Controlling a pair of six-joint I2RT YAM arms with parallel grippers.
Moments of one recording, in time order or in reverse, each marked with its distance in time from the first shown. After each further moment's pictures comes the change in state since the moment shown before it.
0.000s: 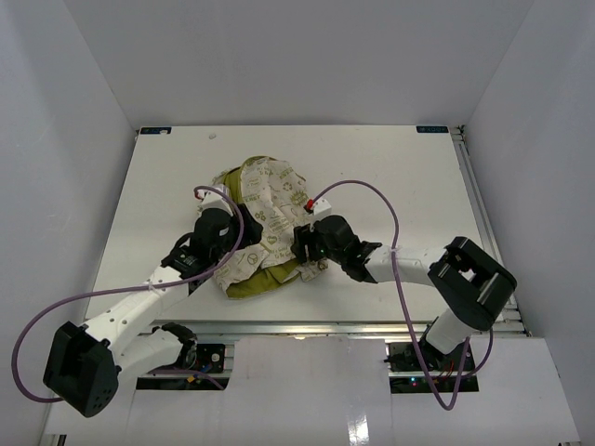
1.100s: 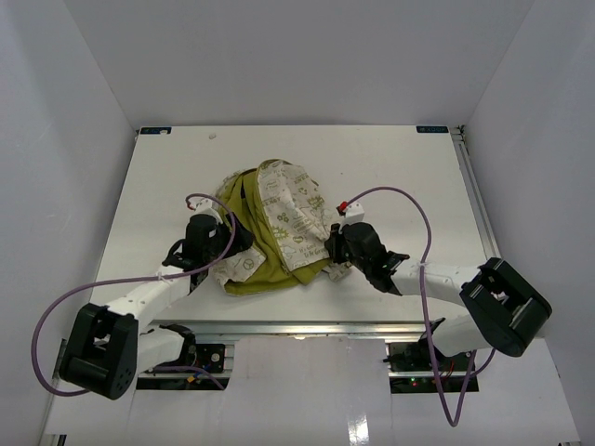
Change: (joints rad) left arm 0.203 0.111 -0.167 0.241 0.285 -0.001; right arm -0.086 -0.218 -0.200 0.003 0.109 0.047
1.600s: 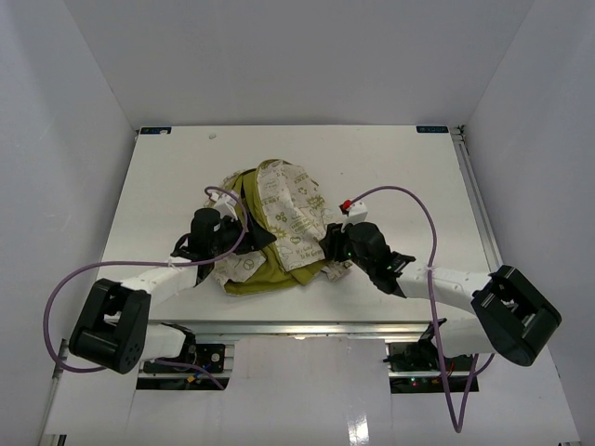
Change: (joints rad) left arm -0.001 0.153 0.024 0.196 0.348 -0.001; right arm 0.000 -0.060 -0.008 -0.005 -0.013 0.002
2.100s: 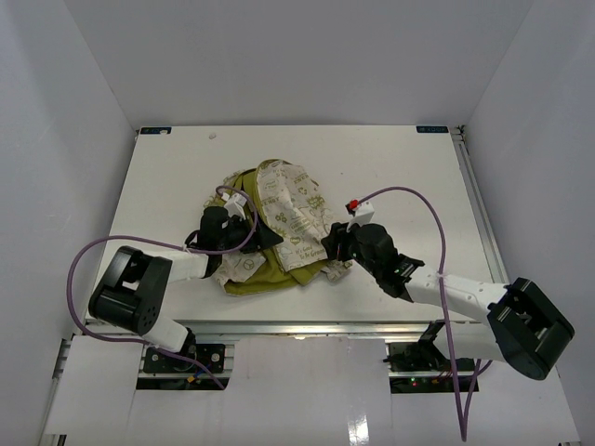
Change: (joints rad) left arm -0.009 0.233 0.028 0.184 0.094 -0.017; right arm 0.000 -0.097 -0.023 -0.017 0.001 0.000
